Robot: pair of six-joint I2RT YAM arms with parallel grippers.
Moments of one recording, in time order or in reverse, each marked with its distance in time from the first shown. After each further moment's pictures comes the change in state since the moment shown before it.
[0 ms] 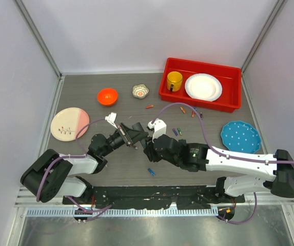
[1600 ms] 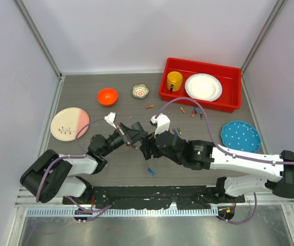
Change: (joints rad) left arm 0.000 -0.006 -0.005 0.027 -0.008 -0.005; right arm 0.005 -0.008 0.092 -0.073 0.053 0.020
